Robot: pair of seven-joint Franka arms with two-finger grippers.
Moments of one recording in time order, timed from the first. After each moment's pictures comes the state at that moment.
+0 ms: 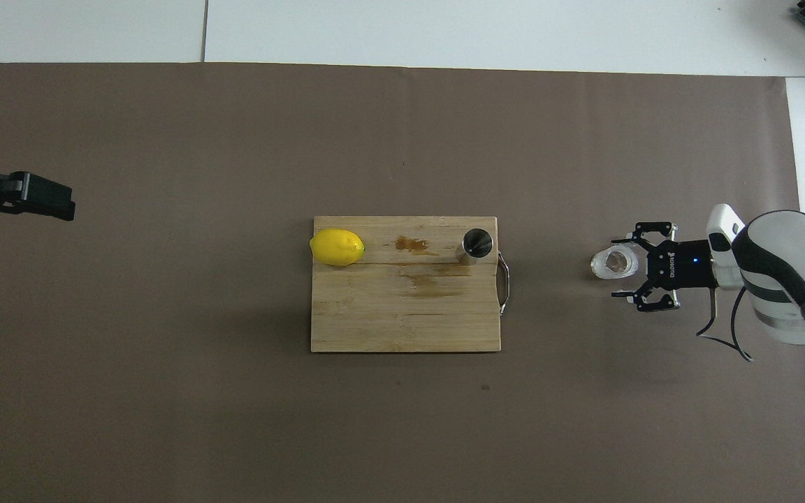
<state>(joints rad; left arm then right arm) 0.04 0.04 -0.12 -1.52 0.02 1.57 0.01 -0.18 0.30 -0.05 -2.13 0.85 2.09 -2.28</state>
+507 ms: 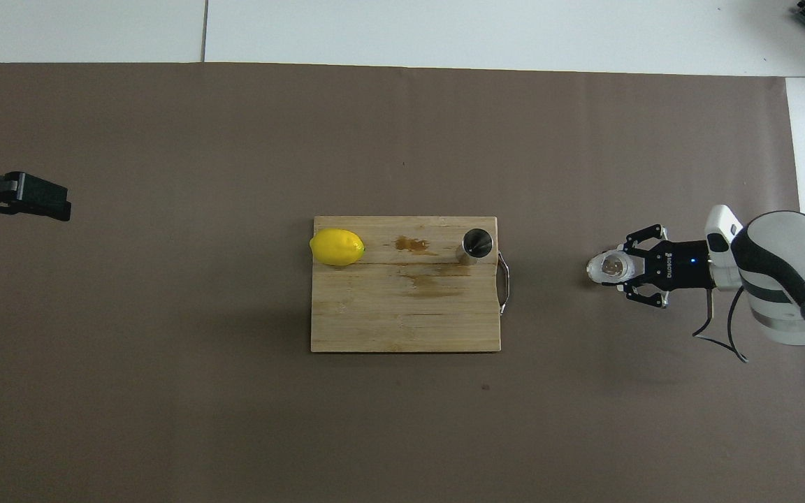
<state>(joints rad) 0.05 0.04 -0.12 -1.52 0.02 1.57 0.01 -0.18 0.30 -0.05 -2.13 0.88 2.08 -2.29</state>
